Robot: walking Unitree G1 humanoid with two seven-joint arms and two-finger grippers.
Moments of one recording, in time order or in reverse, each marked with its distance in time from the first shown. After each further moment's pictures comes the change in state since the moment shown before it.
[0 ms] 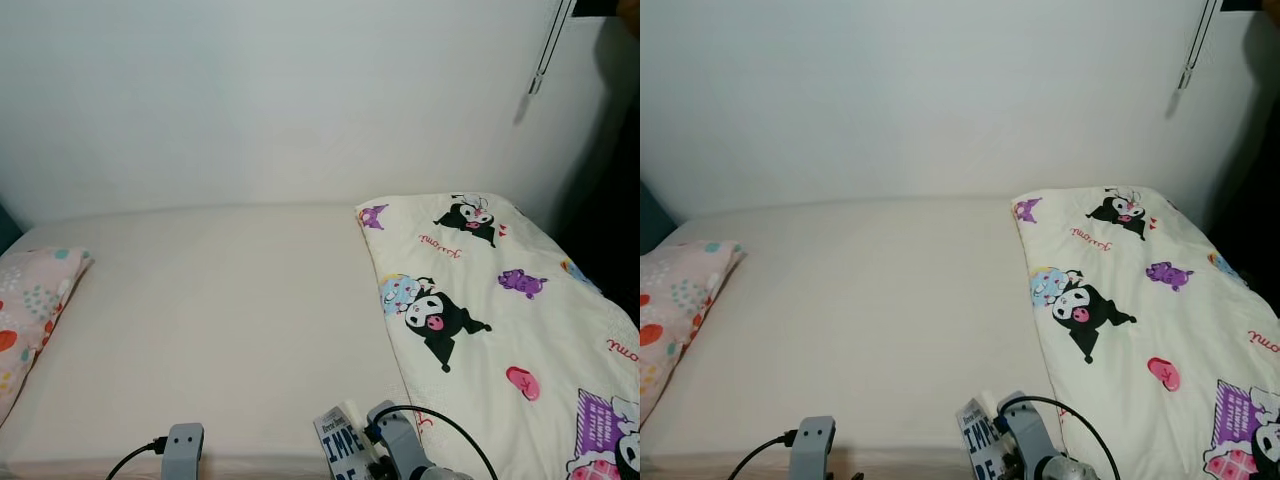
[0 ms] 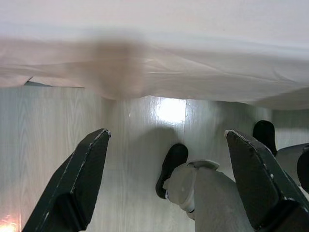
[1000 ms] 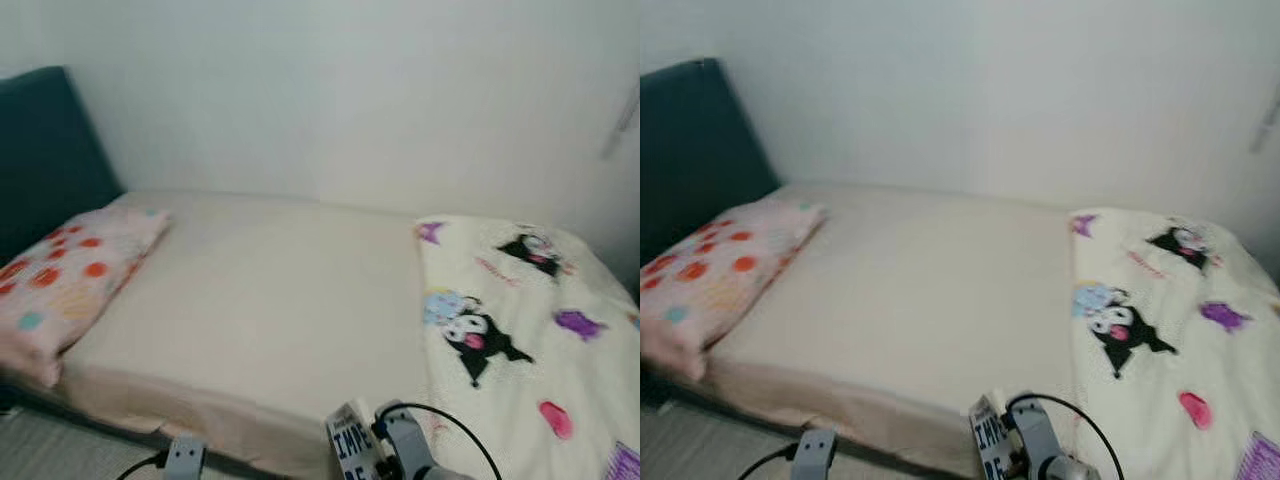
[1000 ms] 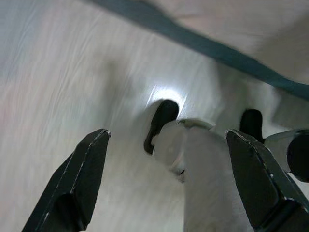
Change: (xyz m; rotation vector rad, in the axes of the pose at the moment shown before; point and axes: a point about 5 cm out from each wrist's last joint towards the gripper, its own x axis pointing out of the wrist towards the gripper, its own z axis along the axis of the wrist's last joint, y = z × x) left arm -0.002 -0.002 -0.016 0.010 0.062 0.010; right arm 0.002 0.005 -0.001 0.056 0.010 -0.009
